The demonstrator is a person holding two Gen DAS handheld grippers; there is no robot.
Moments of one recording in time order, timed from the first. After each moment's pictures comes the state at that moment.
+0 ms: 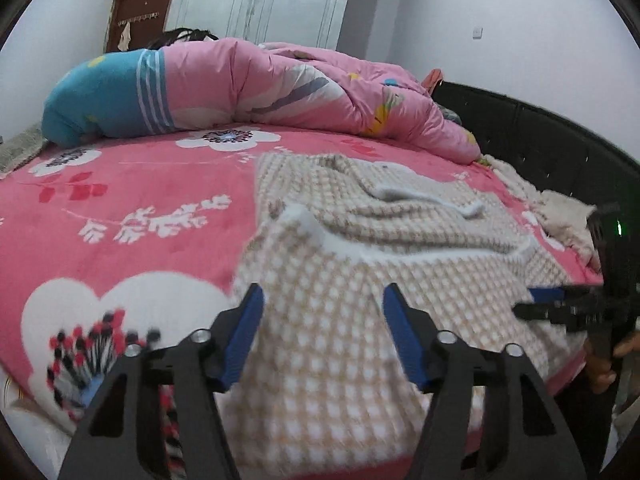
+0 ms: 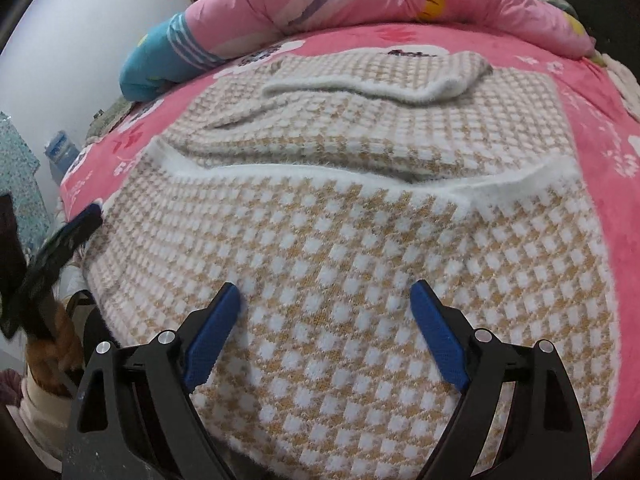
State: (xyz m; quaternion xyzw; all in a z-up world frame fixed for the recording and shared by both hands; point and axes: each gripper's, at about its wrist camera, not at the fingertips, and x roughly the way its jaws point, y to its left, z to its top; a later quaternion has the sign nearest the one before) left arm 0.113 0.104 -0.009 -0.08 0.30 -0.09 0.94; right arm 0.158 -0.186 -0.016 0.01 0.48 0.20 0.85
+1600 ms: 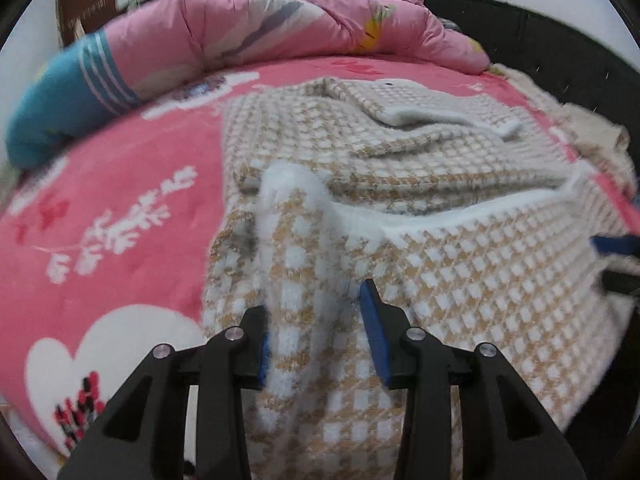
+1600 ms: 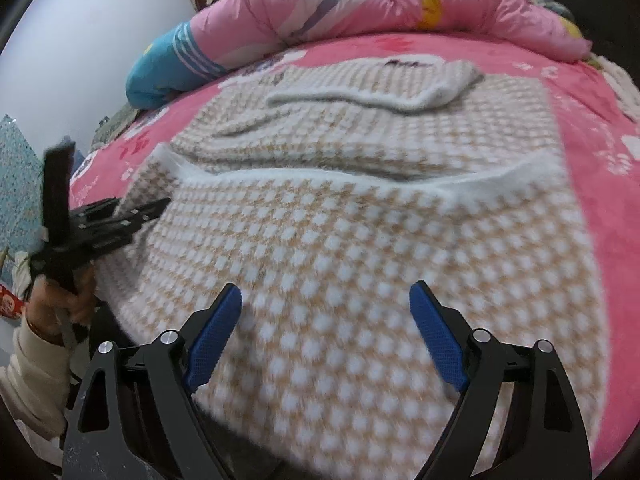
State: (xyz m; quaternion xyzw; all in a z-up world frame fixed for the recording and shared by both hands) left arm 0.176 0.060 -0.037 0.05 0.42 -0.08 0.90; right arm 0.137 -0.207 0.003 0.03 0.46 0.19 0.87
